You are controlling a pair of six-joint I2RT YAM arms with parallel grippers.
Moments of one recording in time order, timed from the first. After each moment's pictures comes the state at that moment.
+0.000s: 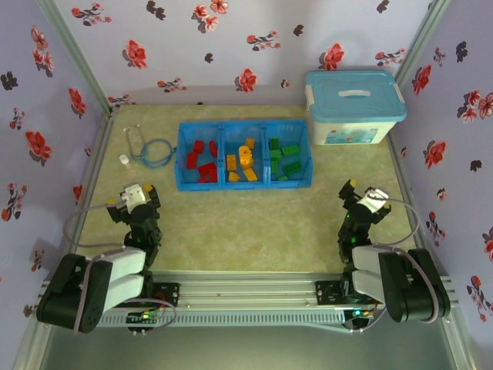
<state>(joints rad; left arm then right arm) -0.26 1.15 0.04 0.92 -0.82 -0.02 0.11 1.17 0.01 1.02 0.63 0.28</state>
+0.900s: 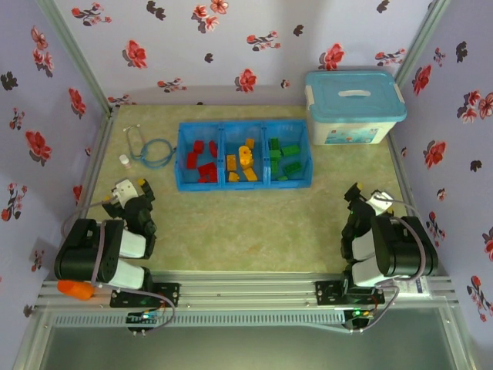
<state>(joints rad) -0.09 1.44 0.09 1.18 -0.67 -0.11 -0.02 1.47 0.01 1.23 0.56 0.35</state>
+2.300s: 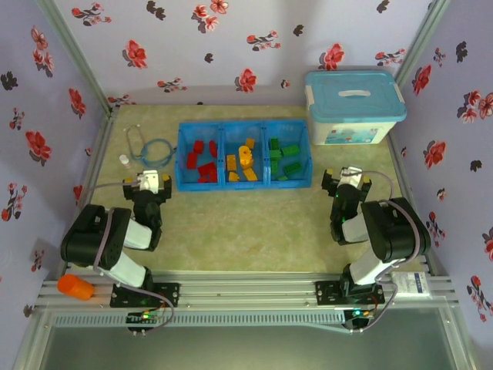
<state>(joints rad) -0.17 1.57 0.19 1.20 -0.42 0.15 0.15 1.59 0.24 1.14 0.45 0.03</state>
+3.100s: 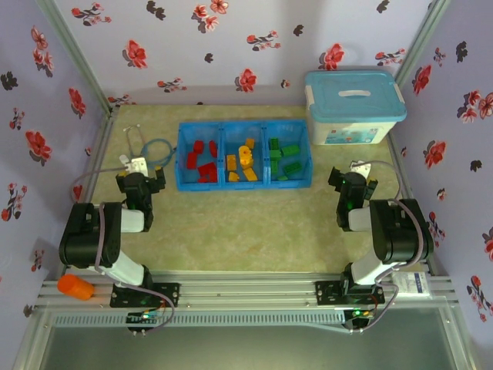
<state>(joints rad) -0.03 1.56 0.38 0.85 -0.28 0.00 0.04 1.57 0.36 0.83 0.38 0.14</state>
